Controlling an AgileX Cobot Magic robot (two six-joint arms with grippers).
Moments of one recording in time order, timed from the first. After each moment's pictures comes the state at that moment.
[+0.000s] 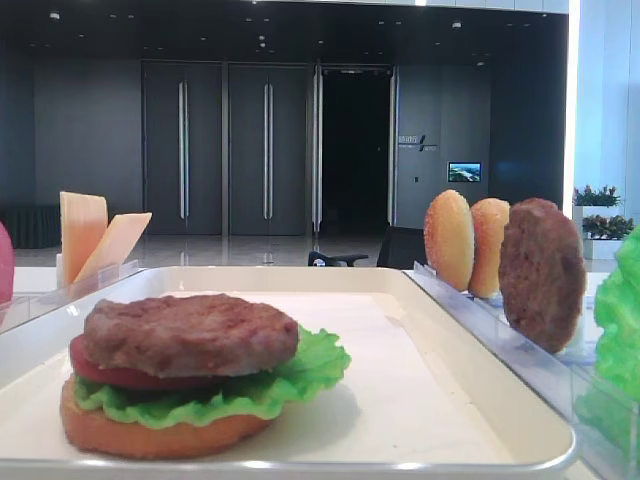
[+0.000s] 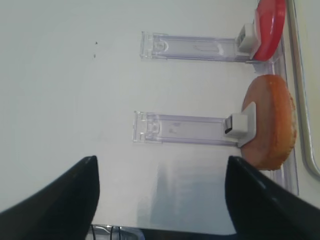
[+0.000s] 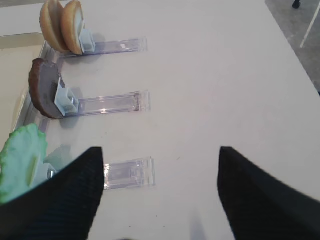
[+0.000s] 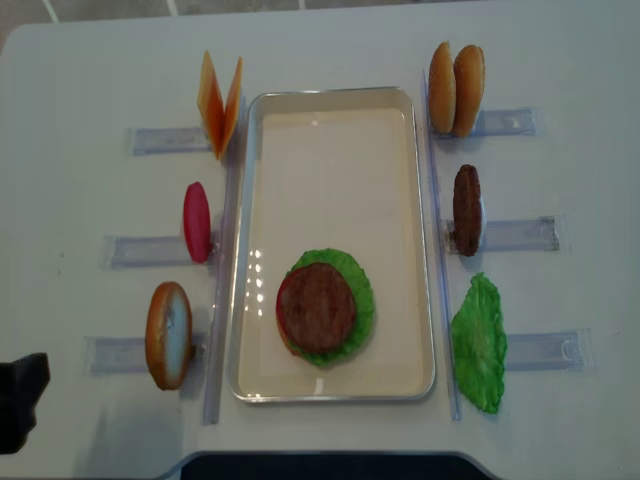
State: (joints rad) left arm 0.04 0.35 -0.49 0.07 1.07 -0.07; right arm 0.06 -0.01 -0.50 -0.01 1.14 0.09
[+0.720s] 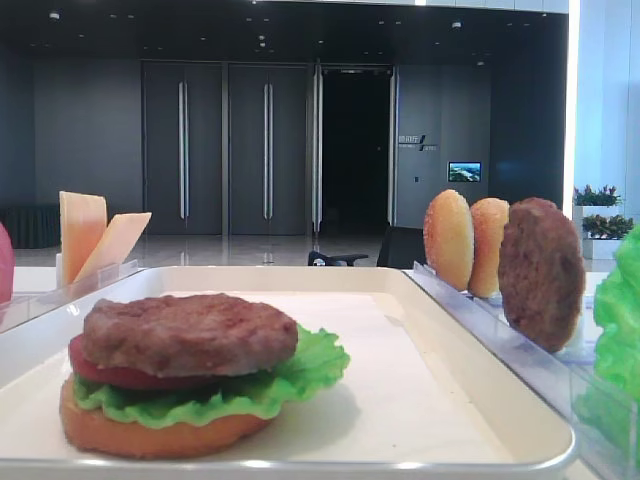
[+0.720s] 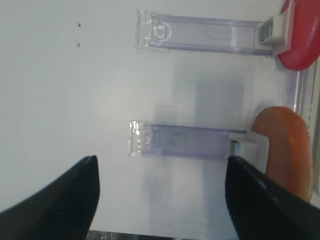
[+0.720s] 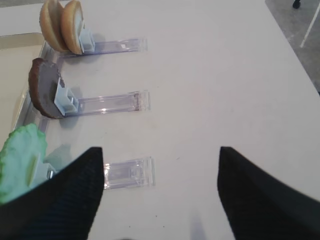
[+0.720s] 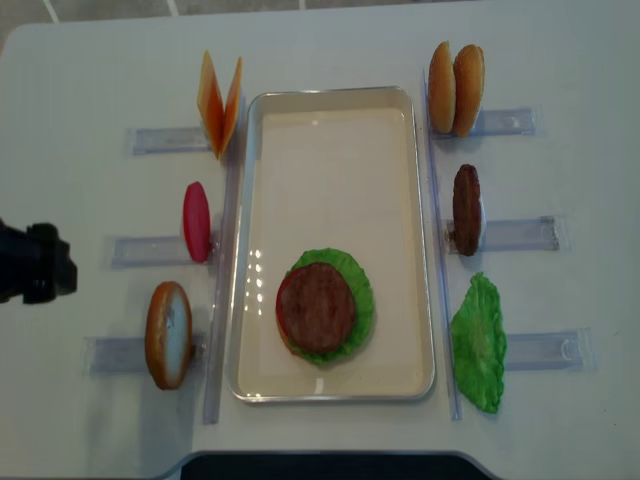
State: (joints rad) left arm 0.04 1.03 -0.77 0.08 1.04 -0.09; right arm 0.06 -0.01 -0.50 -0.01 1.14 0.09
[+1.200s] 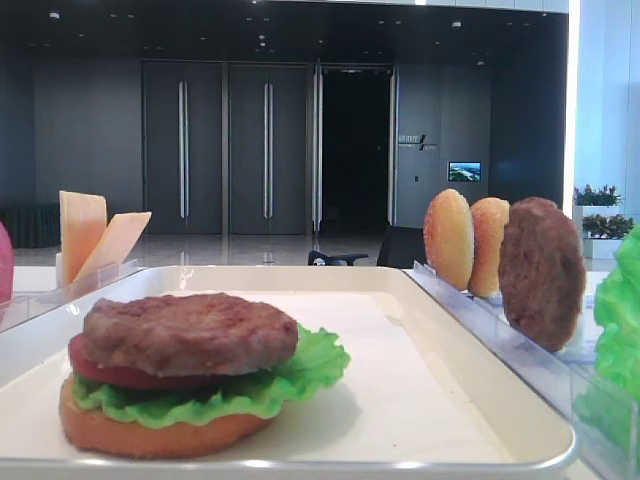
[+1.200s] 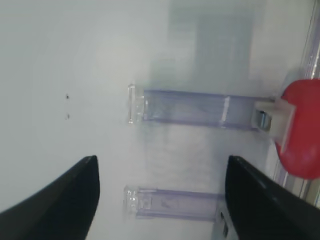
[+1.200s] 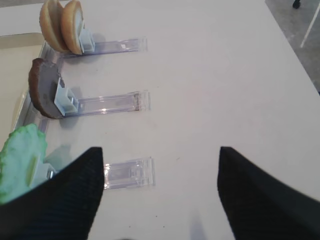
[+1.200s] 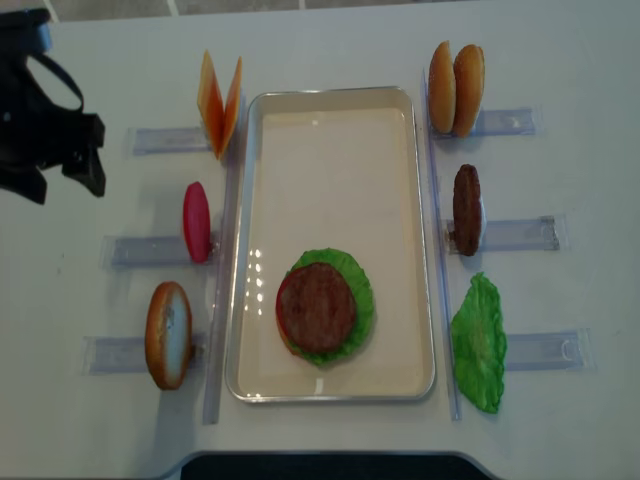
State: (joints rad) left arm 0.04 1.56 -1.20 0.07 1.15 -0.09; right arm 0.06 -0.01 -0.50 -0.01 1.14 0.09
